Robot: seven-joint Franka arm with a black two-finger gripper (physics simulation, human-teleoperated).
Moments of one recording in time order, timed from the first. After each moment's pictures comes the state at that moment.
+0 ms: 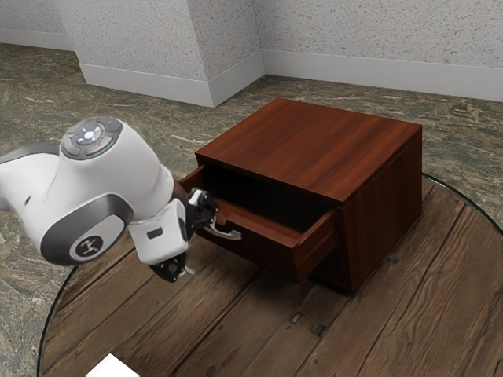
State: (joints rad) arm -0.40 -0.36 0.36 -2.27 0.40 2.28 1.26
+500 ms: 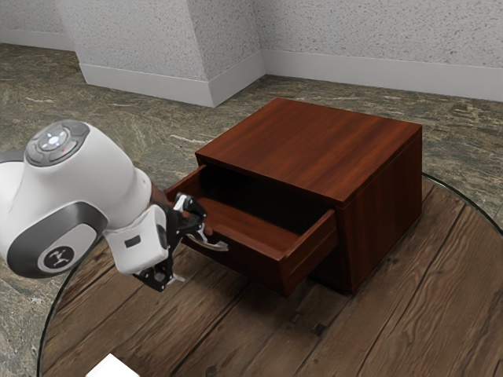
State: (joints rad) arm -0.37 -0.47 0.32 -2.34 0.38 2.27 1.25
